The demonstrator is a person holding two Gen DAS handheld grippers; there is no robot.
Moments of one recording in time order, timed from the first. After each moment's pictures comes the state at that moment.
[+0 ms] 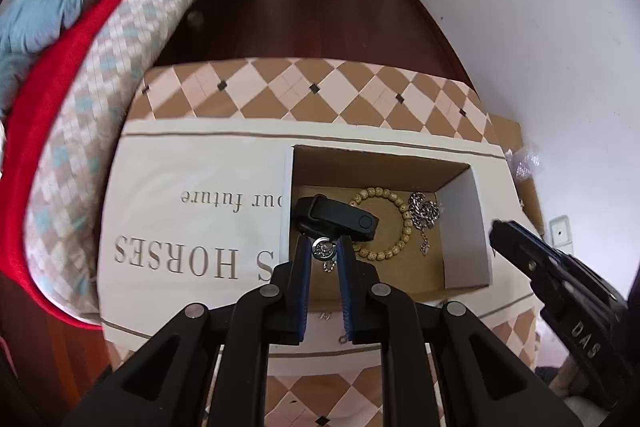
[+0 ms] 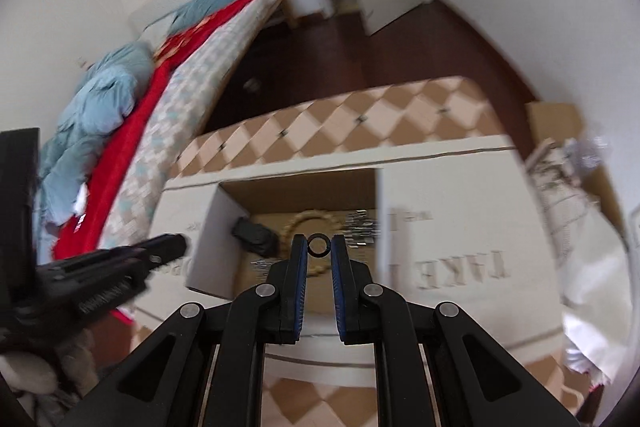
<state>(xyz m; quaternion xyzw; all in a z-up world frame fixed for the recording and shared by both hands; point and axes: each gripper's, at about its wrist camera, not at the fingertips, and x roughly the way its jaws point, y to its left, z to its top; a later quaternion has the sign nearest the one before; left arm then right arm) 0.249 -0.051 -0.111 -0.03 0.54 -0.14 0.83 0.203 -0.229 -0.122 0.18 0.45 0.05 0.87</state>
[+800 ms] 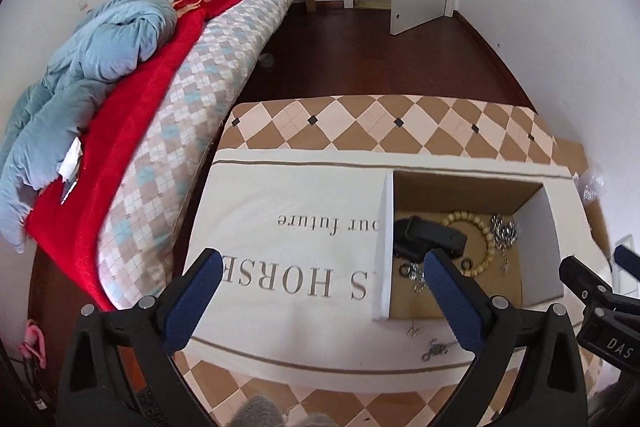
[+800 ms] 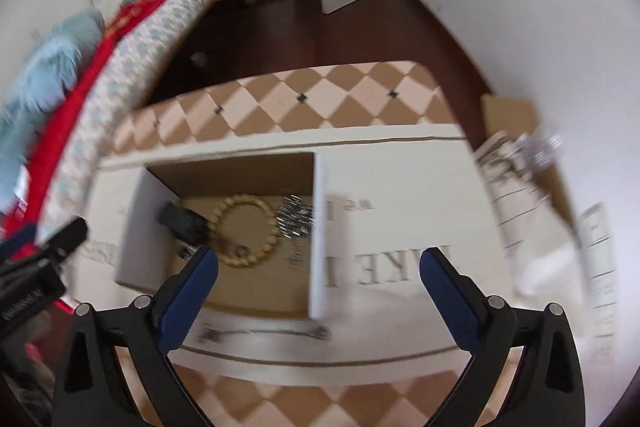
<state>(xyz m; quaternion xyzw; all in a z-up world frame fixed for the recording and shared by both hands) 0.218 -0.024 -0.104 0.05 0.46 -0.02 0.89 0.195 -0.230 -0.135 0.05 0.49 -0.08 0.87</state>
